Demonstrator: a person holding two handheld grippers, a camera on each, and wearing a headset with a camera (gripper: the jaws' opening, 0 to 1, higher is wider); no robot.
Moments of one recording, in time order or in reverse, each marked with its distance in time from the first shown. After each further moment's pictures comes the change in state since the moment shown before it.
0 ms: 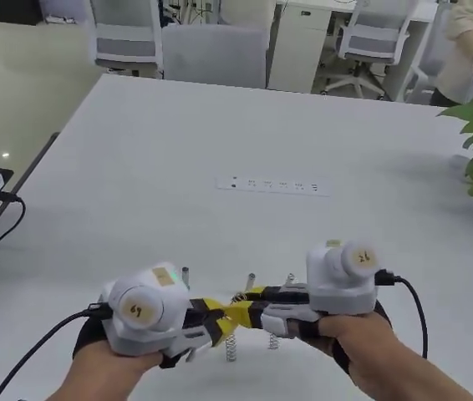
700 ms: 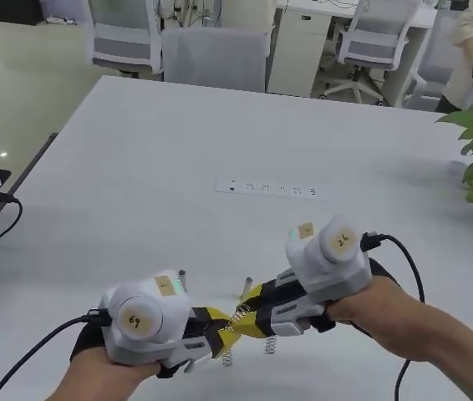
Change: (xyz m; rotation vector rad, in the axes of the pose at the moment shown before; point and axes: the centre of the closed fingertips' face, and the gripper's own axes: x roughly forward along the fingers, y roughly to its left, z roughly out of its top) left arm 0.001 -0.014 0.002 0.041 -0.004 -0.049; right arm -0.010 0.013 -0.010 -0.317 0.290 0.126
